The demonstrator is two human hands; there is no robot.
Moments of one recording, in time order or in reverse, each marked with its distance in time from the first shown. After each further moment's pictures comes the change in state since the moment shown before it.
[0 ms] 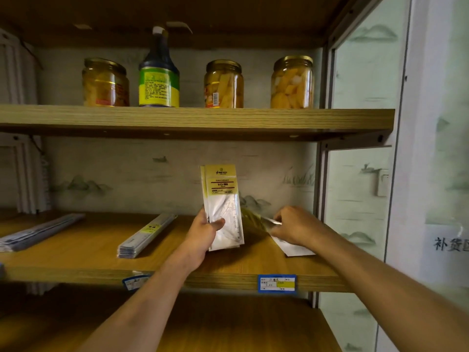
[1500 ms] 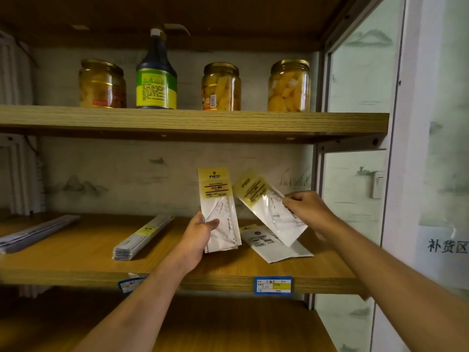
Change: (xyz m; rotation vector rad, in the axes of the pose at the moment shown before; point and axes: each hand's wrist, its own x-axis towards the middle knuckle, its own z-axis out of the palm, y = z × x) left_hand -0.003 0.005 0.002 -0.062 0.025 -0.043; right_hand 0.002 0.020 -0.025 0.754 0.134 0.127
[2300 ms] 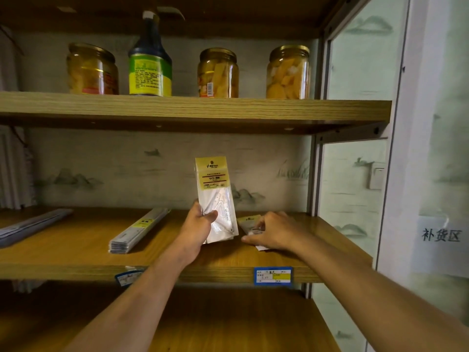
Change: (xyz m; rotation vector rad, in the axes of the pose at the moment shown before) left_hand 0.005 -0.004 0.004 0.050 0.027 0.085; right_hand -0.016 0.011 0.060 -0.725 -0.232 -0.101
